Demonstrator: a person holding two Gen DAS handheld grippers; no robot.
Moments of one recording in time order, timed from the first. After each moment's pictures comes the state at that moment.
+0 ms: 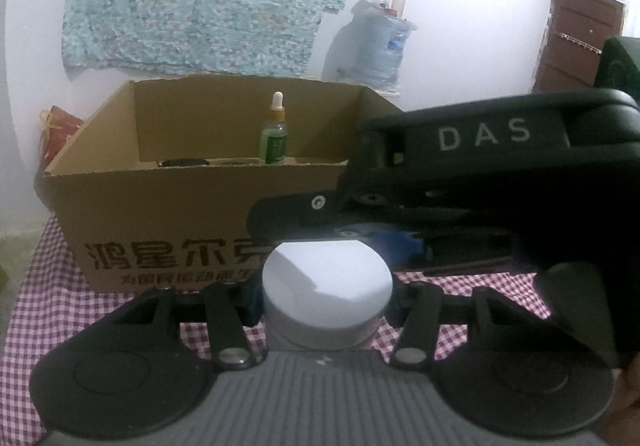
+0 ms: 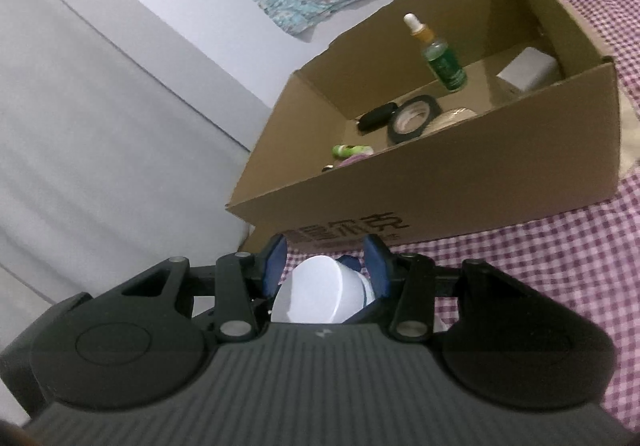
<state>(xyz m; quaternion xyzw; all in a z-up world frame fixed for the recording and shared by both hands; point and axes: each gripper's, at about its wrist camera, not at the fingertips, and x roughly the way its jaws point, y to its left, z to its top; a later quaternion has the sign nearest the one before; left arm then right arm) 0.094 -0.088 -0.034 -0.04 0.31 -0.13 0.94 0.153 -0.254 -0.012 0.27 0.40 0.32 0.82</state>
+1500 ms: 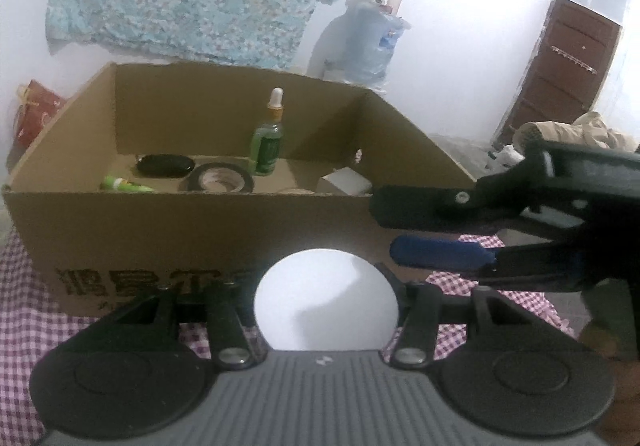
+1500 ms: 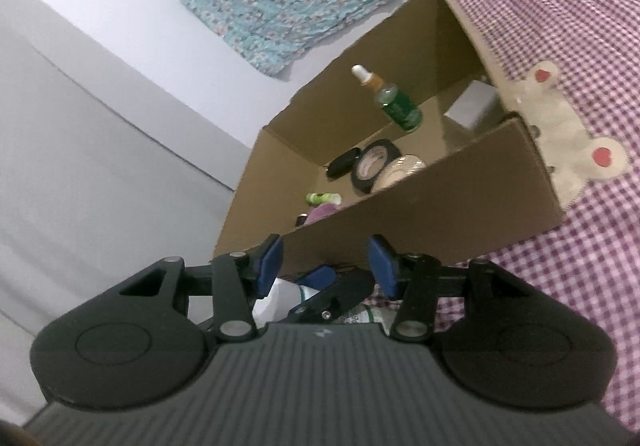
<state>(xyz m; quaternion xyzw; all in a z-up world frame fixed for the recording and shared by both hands) 0.135 -0.073 -0.043 -0.08 0.33 -0.16 0.93 0.158 -0.300 -0.010 0.33 0.38 0.27 0.82</state>
